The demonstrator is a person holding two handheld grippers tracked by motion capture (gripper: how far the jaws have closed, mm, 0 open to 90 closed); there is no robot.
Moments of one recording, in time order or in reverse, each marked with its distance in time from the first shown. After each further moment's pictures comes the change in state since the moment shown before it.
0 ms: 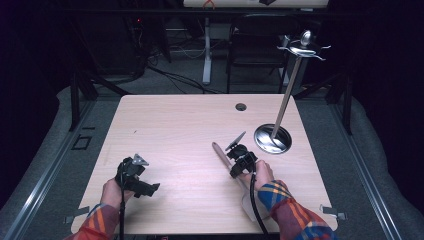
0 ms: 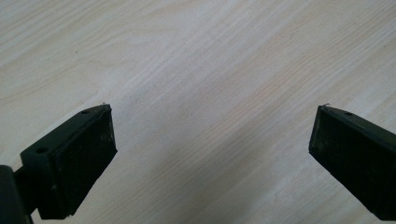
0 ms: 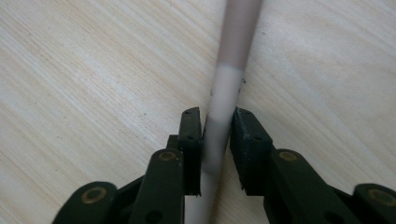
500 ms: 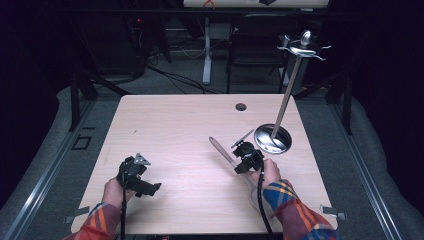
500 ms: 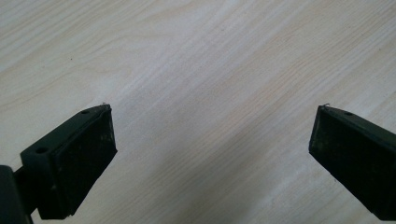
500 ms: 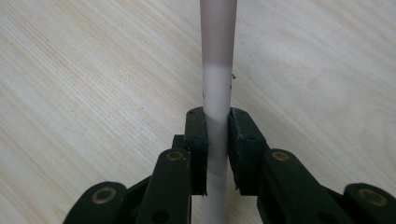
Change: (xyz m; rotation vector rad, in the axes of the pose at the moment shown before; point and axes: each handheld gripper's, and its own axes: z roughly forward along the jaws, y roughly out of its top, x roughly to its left) left arm -0.002 0.004 0.002 -0.004 -0.006 0.010; right arm -0.007 -0.012 -0.025 -0.101 -0.007 -0.020
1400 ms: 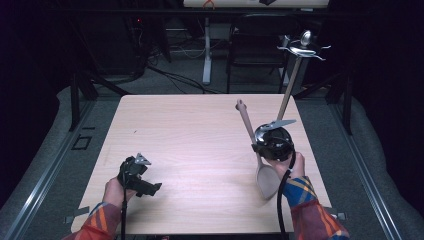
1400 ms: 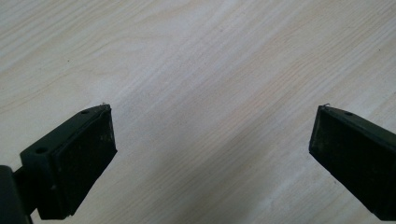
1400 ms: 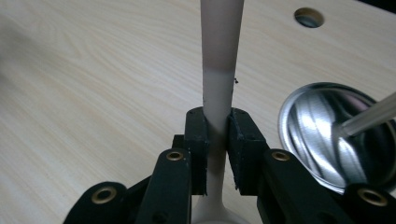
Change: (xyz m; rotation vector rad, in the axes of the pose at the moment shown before) left arm 0.000 0.001 0.001 0.003 0.000 0.005; right arm -0.024 -0.027 -0.094 -0.420 -0.120 0.048
